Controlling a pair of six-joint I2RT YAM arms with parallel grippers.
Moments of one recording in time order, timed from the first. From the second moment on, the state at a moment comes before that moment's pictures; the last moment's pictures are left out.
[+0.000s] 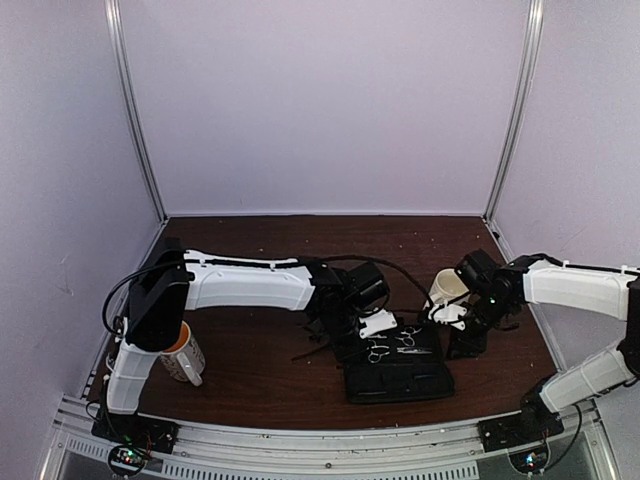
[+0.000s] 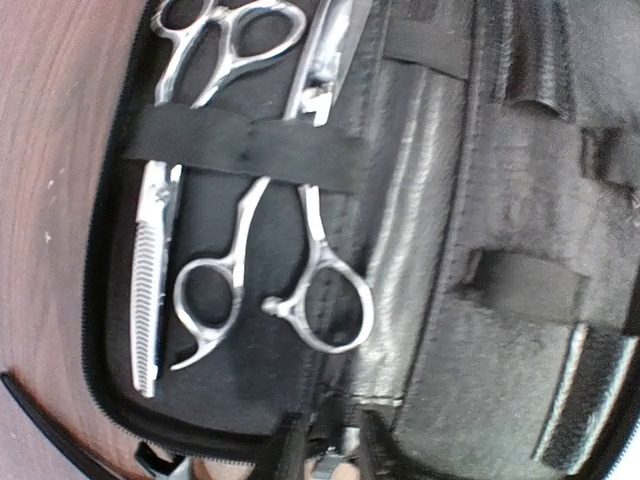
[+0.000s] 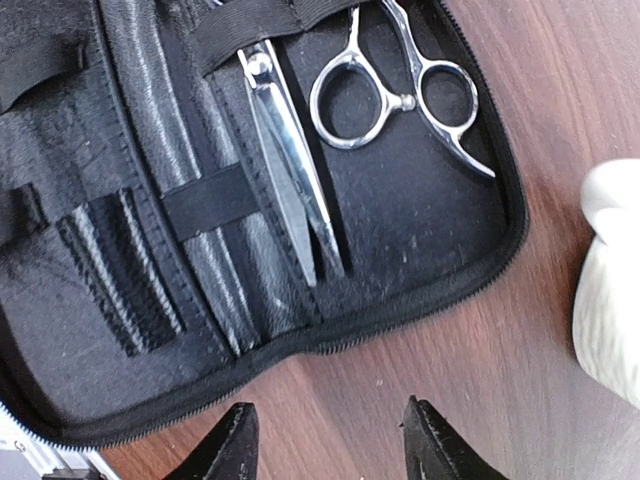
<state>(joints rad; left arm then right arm) -1.15 2.23 1.79 -0.79 0.13 0.19 0.47 1.32 0.75 -0.78 -0.17 -0.70</state>
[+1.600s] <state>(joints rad) -1.10 2.29 1.89 -0.83 0.22 0.05 0.33 1.27 0.74 -0.79 -0.21 -0.71</state>
